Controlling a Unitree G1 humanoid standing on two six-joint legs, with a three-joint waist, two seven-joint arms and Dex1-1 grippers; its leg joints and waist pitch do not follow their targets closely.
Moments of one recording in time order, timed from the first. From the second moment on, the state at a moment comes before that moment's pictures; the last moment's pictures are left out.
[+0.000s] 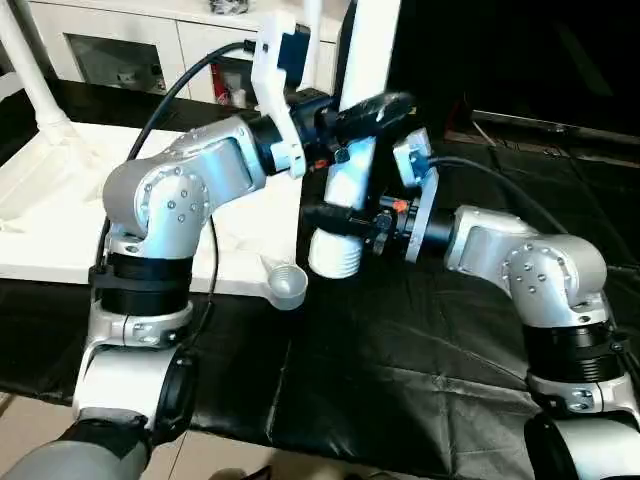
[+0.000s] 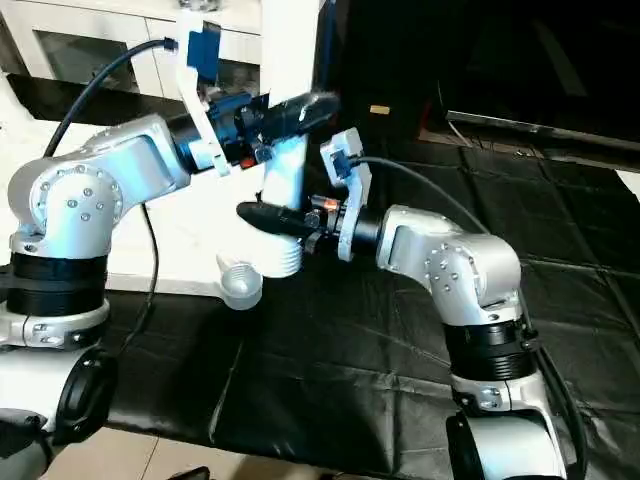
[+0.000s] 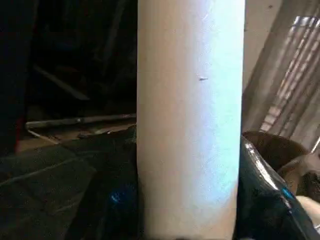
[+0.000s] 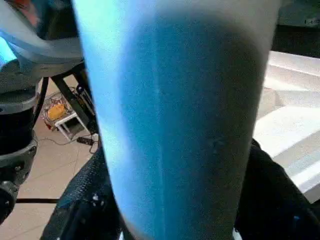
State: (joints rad) left arm -0.93 0.21 0.07 0.04 -0.71 0.89 -0.59; right arm -0.66 -0.24 0.01 -0.03 0.67 0.98 0.72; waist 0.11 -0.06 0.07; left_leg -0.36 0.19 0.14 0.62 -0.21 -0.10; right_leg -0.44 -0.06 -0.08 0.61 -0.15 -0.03
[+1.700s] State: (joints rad) left arm -0.92 0.26 0.00 0.00 -0.66 0.86 -0.66; right arm -0.64 -0.26 0.01 -0.04 0.70 0.98 0.73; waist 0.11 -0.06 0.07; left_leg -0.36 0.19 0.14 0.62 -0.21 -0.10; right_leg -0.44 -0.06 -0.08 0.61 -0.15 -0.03
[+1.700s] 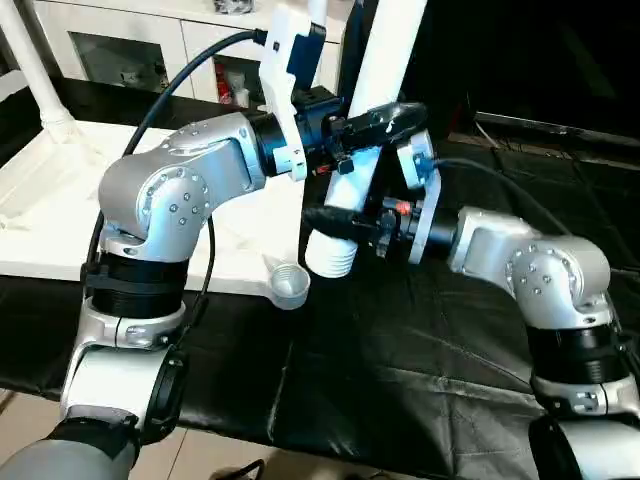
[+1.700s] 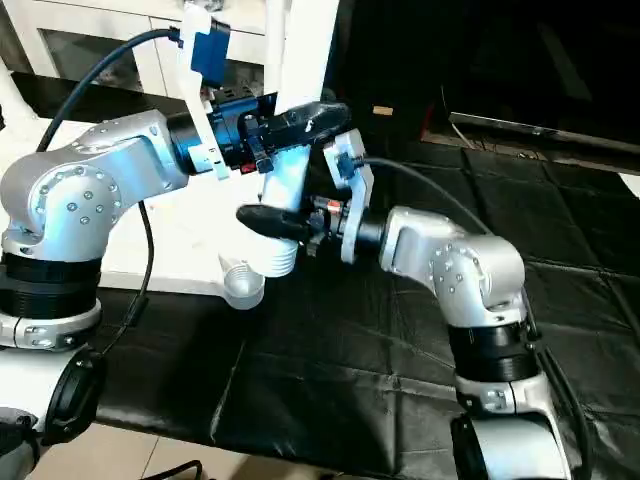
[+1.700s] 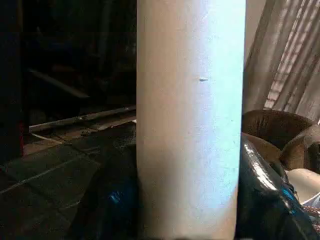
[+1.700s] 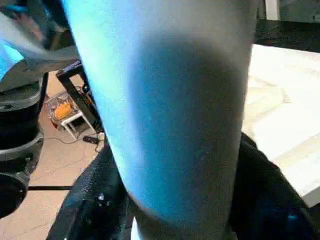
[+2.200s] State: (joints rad) left arm -0.92 0.21 0.05 0.02 -0.68 0.89 -0.60; right arm -0.64 -0.26 0.02 -0.04 0.69 0.95 0.73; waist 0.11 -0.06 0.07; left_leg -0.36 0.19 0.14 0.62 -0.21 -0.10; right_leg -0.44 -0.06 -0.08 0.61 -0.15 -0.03
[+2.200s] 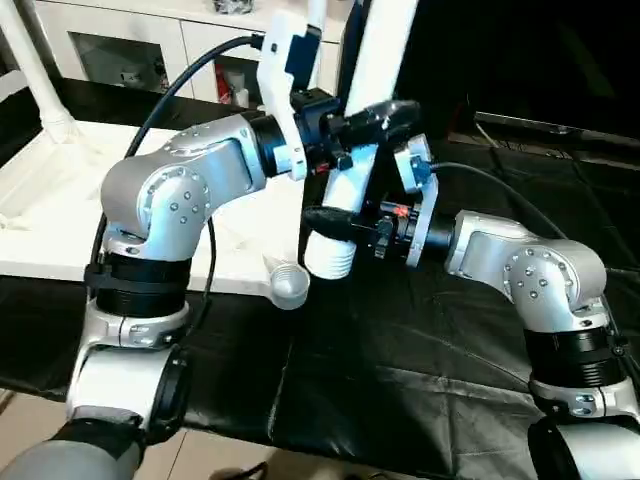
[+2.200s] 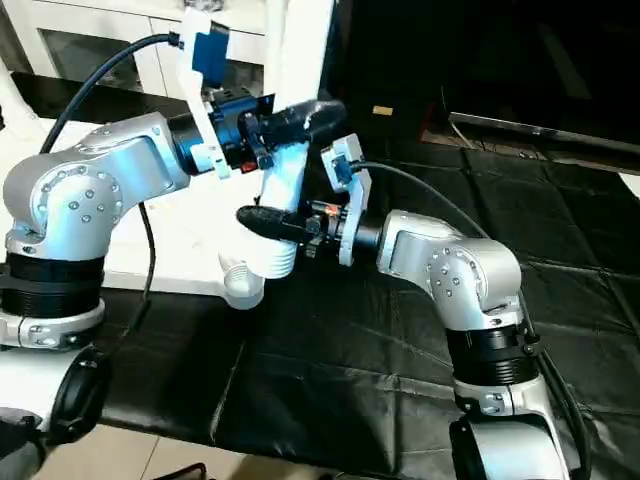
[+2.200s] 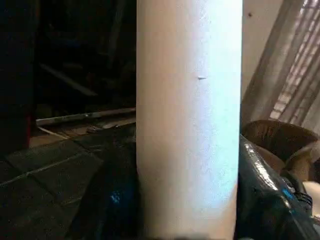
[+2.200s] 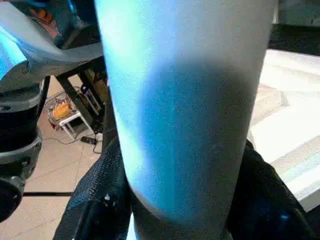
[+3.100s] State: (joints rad) left arm -0.70 0.31 0.19 -0.20 -0.76 0.85 -0.61; right arm -0.52 -0.22 0.01 0.09 0.42 0.66 0.44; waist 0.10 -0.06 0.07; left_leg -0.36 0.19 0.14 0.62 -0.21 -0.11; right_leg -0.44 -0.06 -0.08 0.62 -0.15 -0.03
